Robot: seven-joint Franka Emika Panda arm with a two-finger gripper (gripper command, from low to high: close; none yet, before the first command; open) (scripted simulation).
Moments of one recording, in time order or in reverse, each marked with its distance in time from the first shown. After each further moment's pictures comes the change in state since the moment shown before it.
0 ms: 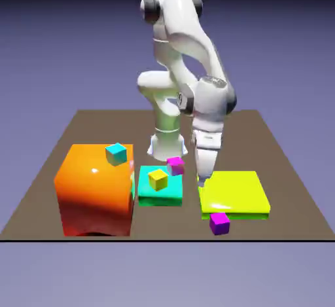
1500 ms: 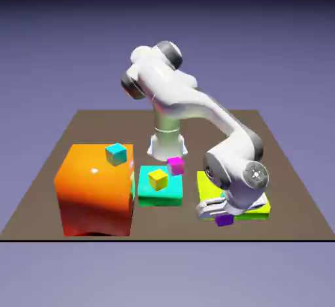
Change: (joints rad) arm -0.315 0.706 0.450 0.613 -0.239 -0.787 -1.478
